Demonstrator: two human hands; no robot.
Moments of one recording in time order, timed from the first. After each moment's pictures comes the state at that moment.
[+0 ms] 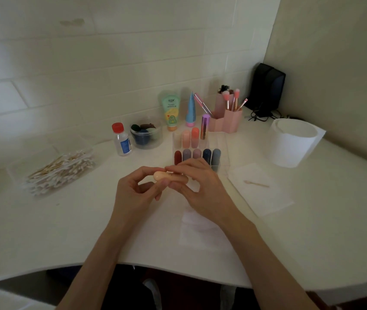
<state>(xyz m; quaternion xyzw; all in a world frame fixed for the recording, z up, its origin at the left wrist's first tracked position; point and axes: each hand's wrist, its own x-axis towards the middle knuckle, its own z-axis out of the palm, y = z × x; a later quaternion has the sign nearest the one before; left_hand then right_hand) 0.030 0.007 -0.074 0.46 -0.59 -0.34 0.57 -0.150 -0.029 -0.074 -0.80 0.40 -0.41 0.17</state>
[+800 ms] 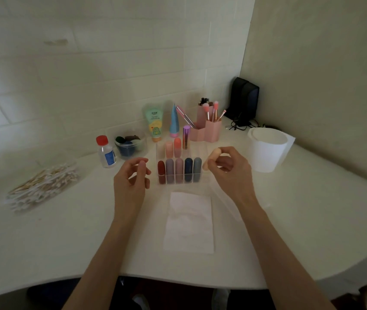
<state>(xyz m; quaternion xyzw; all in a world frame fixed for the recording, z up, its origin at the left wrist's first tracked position) 0.001 -0.035 -0.071 0.56 -0.51 -0.25 0.61 -0.234 -0.058 -0.053 -0.59 0.52 -0.56 0.25</state>
